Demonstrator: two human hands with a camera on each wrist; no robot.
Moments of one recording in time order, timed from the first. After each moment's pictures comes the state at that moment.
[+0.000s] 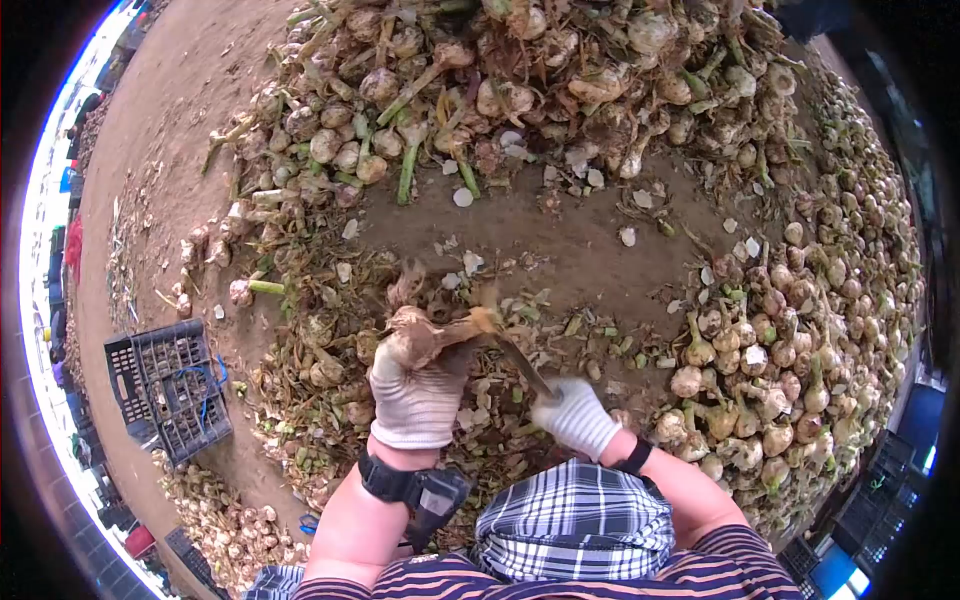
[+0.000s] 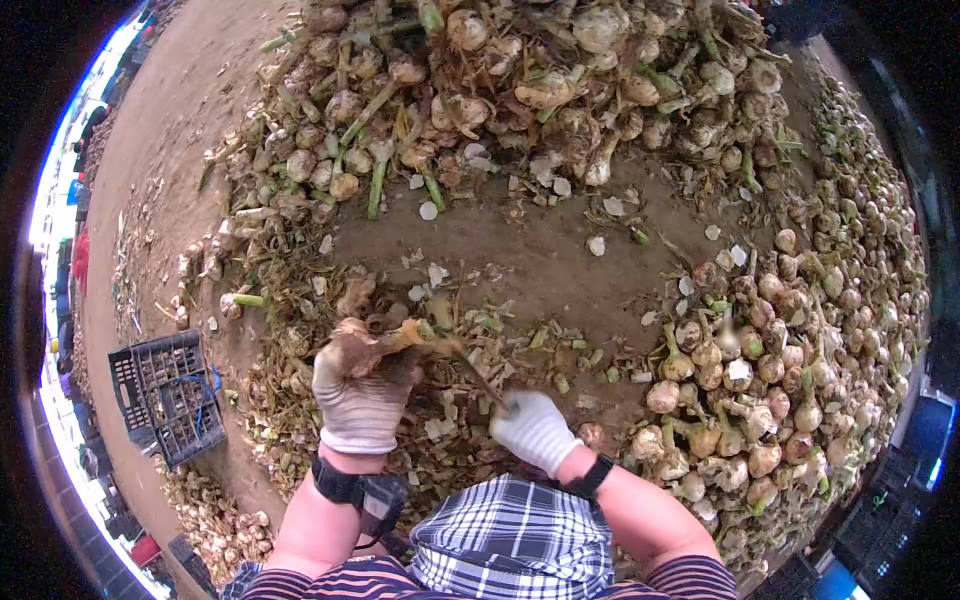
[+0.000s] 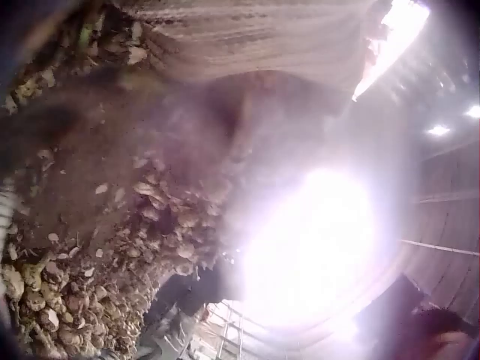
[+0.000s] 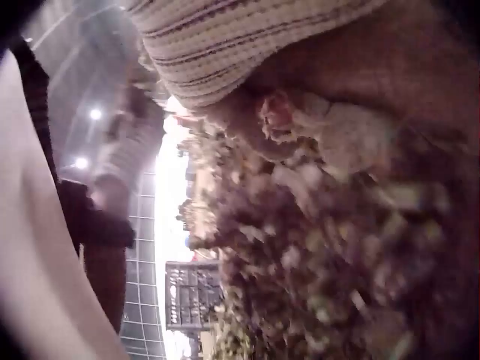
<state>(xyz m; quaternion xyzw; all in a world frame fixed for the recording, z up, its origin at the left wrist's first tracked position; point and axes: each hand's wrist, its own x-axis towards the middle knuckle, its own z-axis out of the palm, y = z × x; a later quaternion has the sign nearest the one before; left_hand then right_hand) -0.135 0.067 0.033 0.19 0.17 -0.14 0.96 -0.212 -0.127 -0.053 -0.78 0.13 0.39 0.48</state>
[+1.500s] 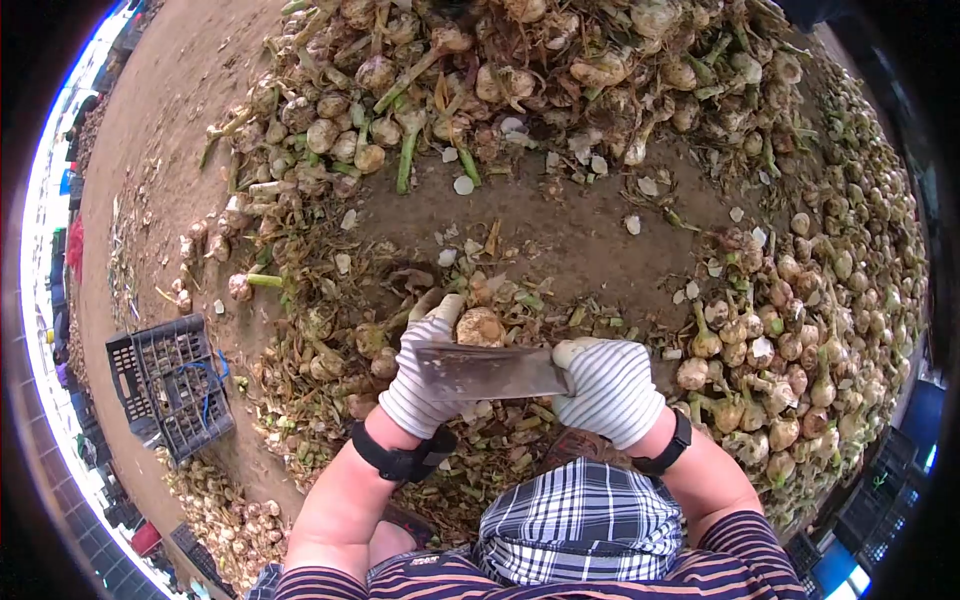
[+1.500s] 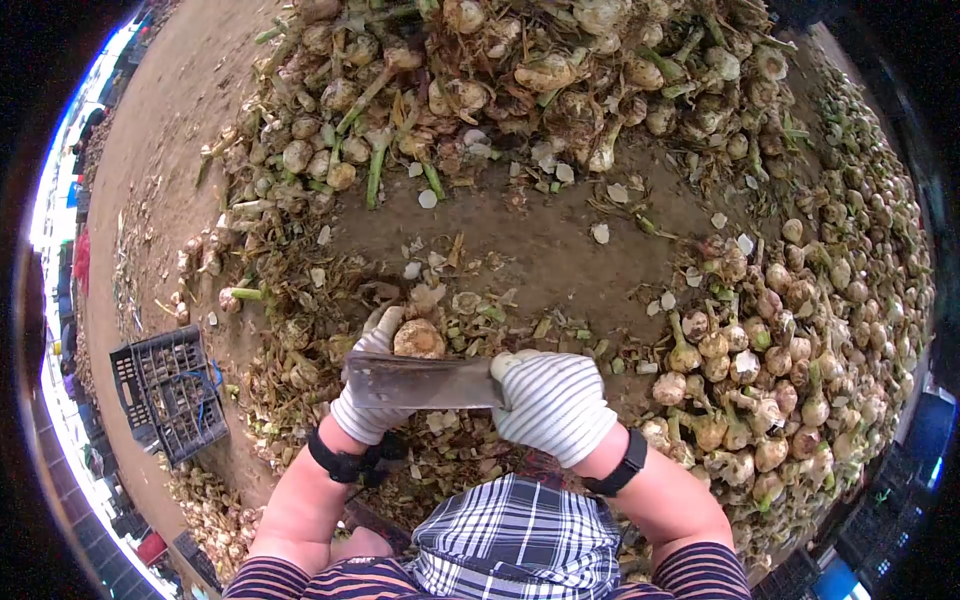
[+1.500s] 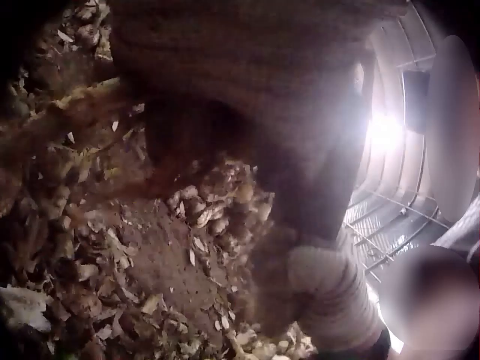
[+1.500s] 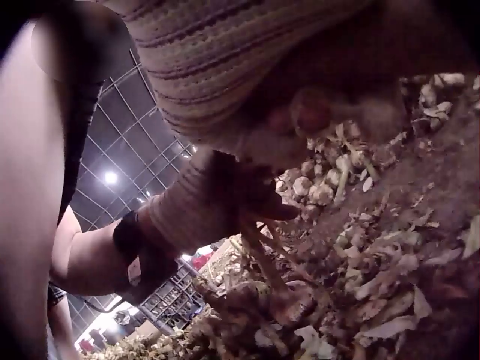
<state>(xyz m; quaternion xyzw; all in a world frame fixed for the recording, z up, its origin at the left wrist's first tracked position) -0.127 0.079 0.008 0.91 -0.15 -0.16 0.35 -0.151 -0.137 0.029 -0.94 -0.17 0.16 0.27</state>
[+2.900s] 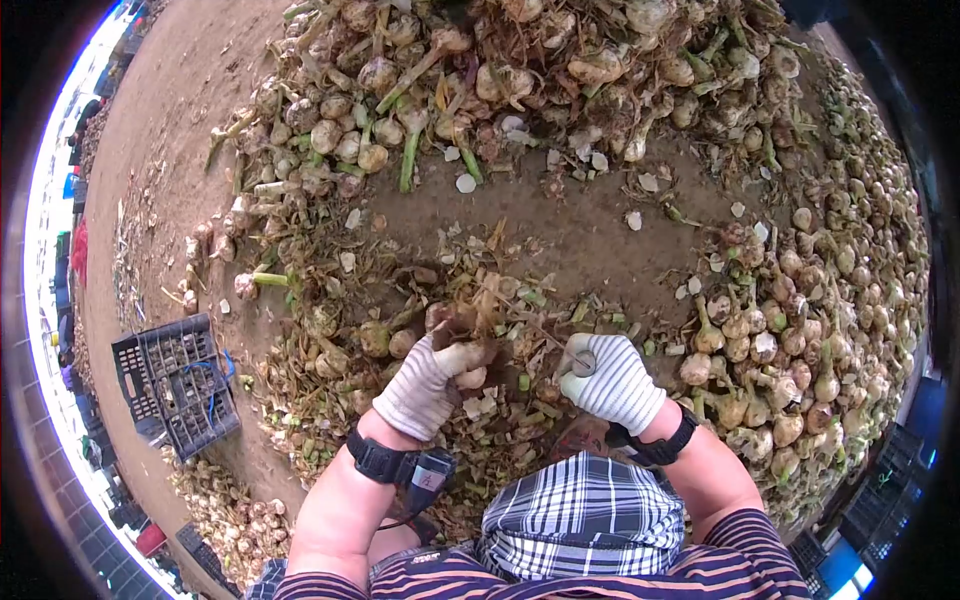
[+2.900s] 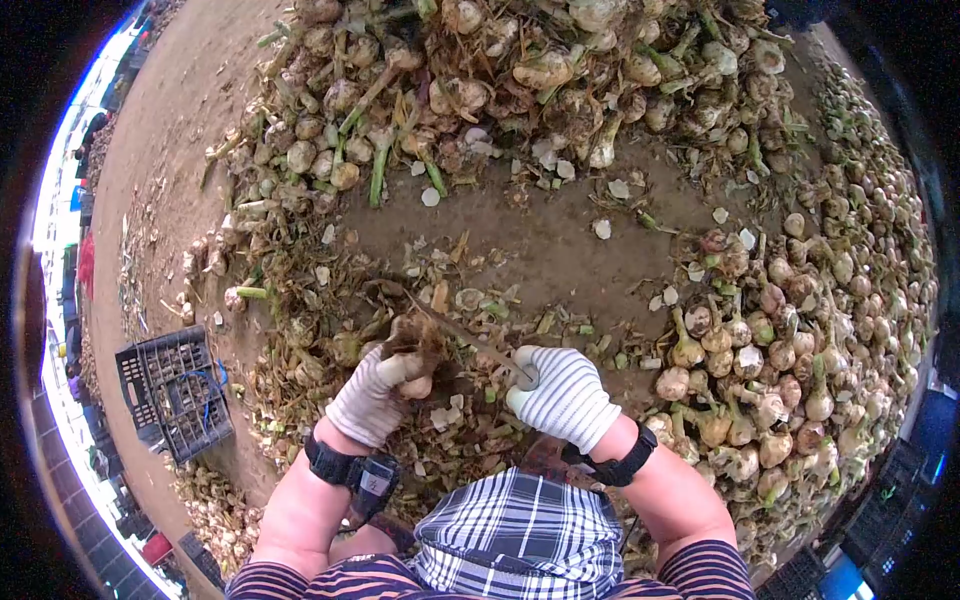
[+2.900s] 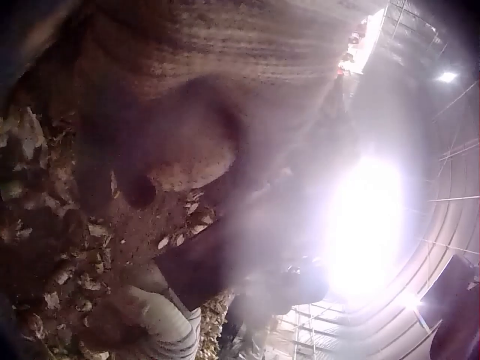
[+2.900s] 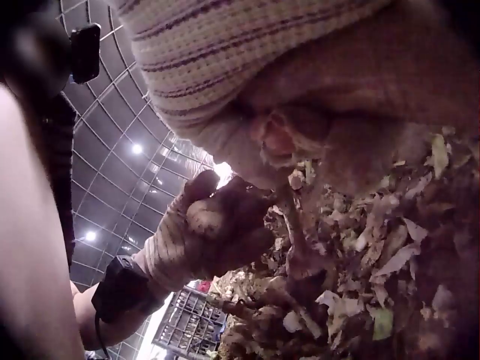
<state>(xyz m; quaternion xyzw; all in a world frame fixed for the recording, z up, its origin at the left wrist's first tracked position) -0.138 0.083 0.026 0.40 0.25 -0.39 0.79 -0.166 -0.150 -0.004 -0.82 0.03 0.30 0.49</state>
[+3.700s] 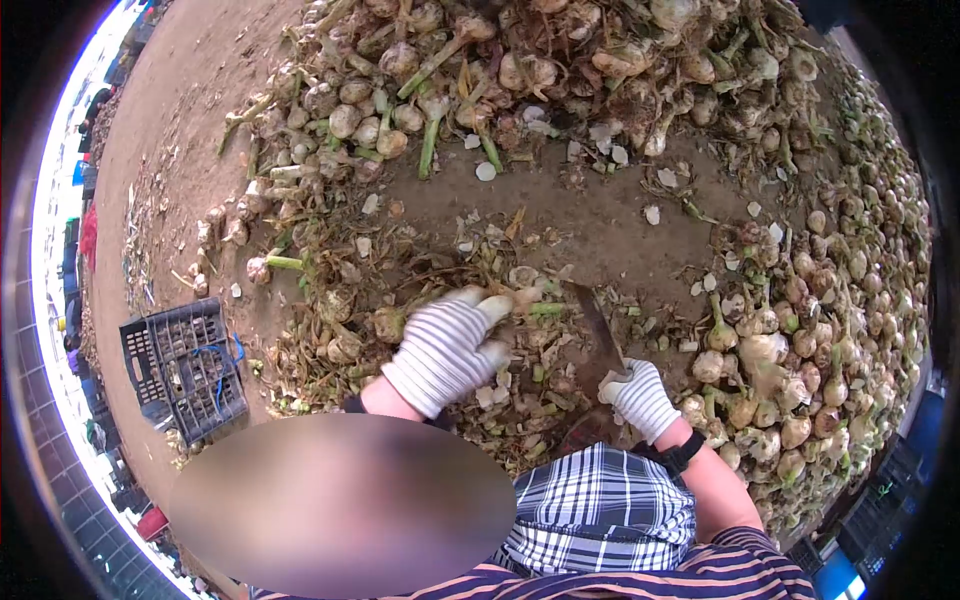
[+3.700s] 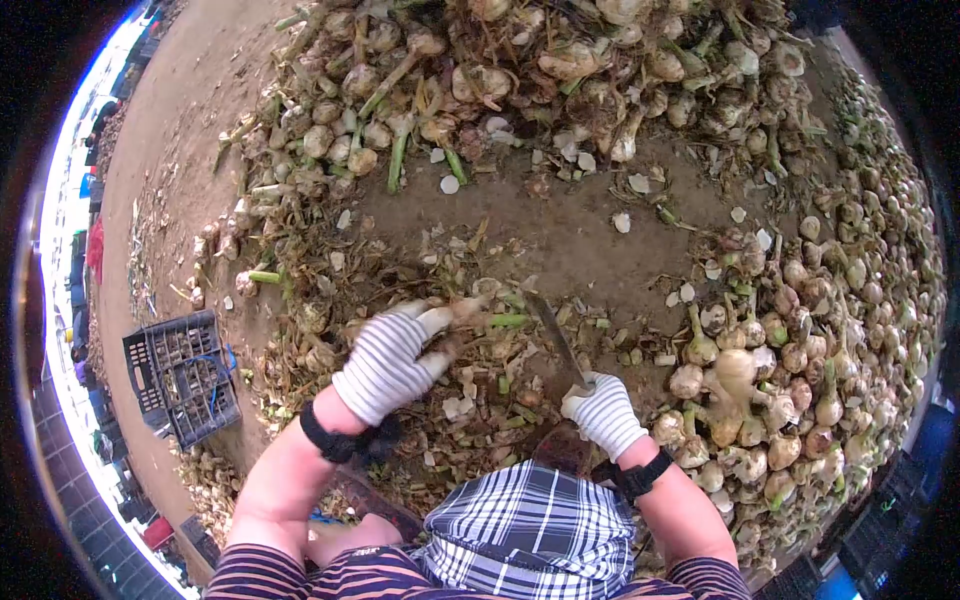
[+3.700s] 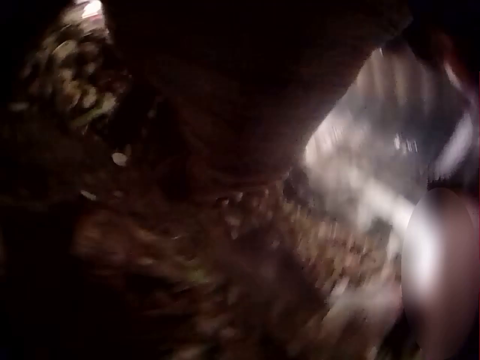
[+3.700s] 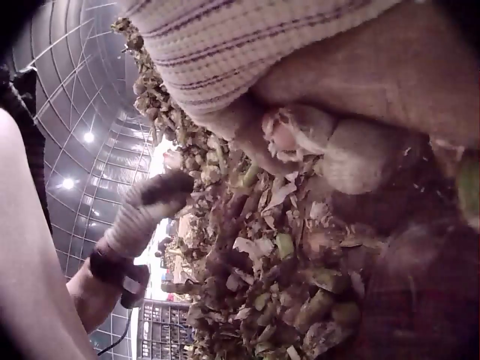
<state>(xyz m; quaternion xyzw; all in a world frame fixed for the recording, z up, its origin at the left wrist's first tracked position) -0.110 0.078 0.042 0.91 -0.21 -0.28 0.21 -0.213 -0.175 -0.041 -0.67 0.31 0.41 0.54</state>
